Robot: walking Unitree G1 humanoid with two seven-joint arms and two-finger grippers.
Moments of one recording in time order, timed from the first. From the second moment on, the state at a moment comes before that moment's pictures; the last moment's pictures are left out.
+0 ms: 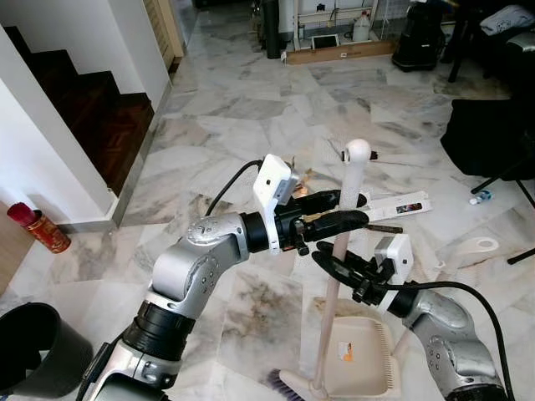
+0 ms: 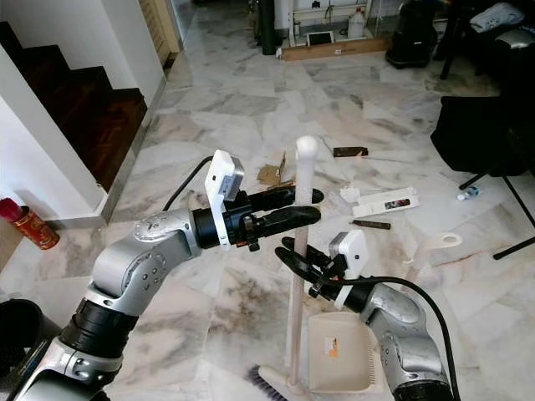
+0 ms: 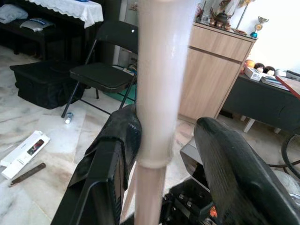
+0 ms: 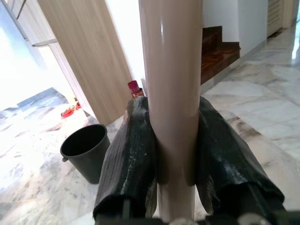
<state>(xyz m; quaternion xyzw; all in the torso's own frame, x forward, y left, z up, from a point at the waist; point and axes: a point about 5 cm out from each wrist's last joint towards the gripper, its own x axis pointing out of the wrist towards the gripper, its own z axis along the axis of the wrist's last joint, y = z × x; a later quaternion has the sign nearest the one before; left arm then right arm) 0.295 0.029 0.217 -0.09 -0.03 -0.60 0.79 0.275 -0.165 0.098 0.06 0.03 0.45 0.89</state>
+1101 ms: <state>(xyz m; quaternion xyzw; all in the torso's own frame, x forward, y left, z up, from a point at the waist) 0.297 0.029 0.217 -0.10 -0.03 -0.59 0.80 0.270 -0.156 0.098 0.06 0.04 0.48 0.87</state>
